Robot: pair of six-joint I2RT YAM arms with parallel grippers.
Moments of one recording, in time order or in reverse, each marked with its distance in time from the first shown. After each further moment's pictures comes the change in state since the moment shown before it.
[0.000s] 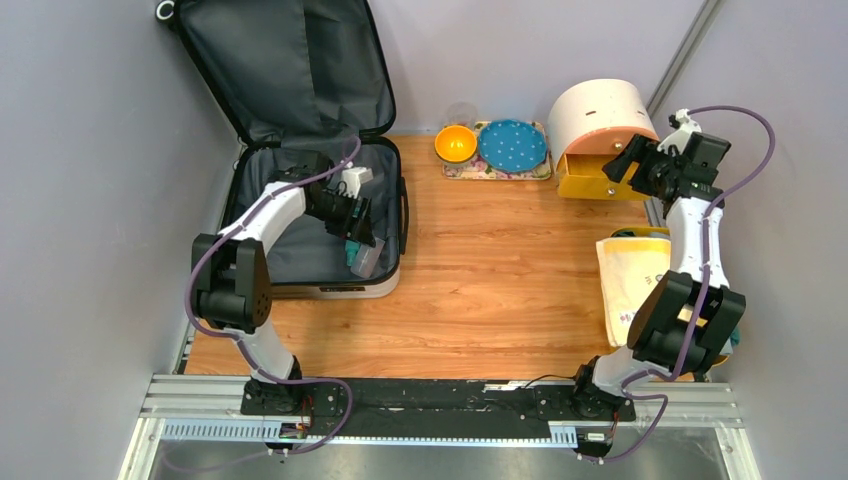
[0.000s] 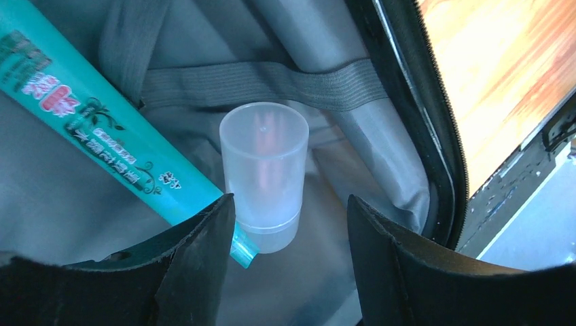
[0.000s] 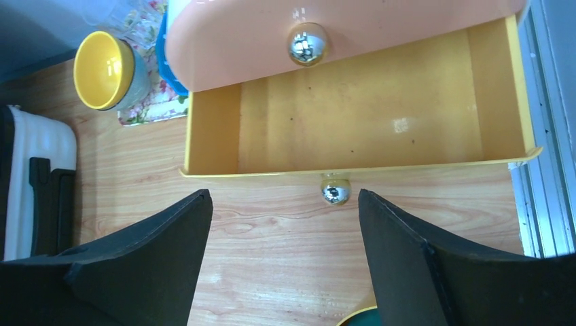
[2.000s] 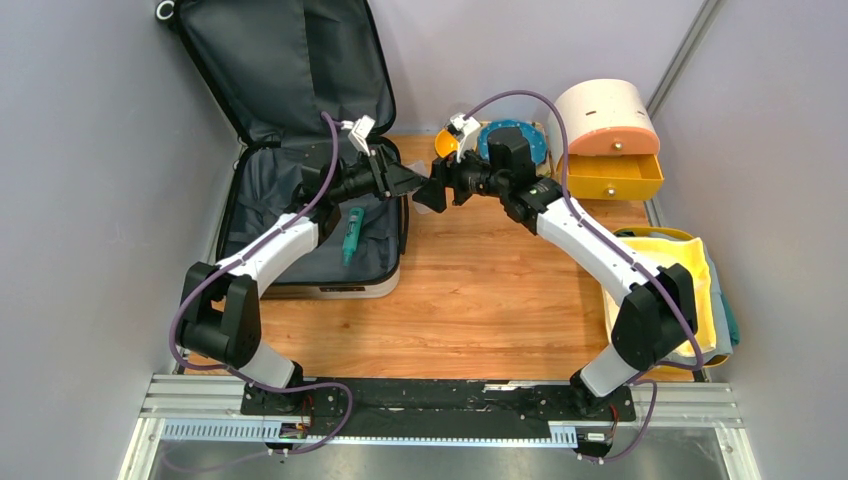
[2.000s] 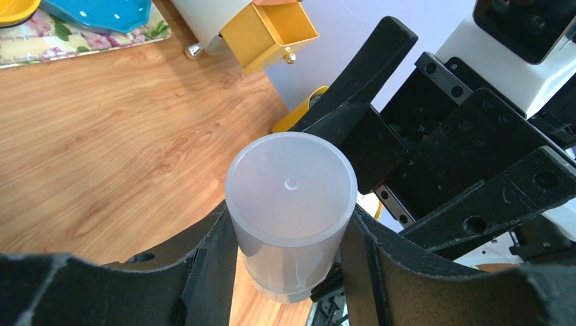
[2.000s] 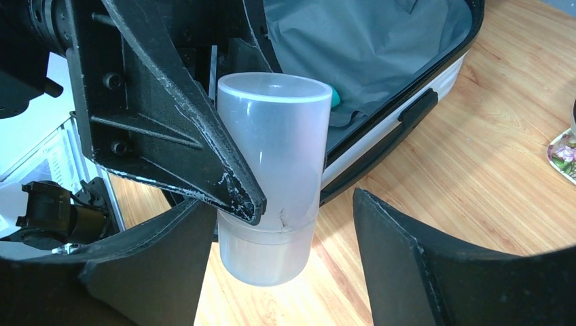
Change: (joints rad) left arm -0.190 -0.193 -0.255 1.226 0.147 -1.063; right arm 0.956 0.045 0.060 0.211 -0.023 0.039
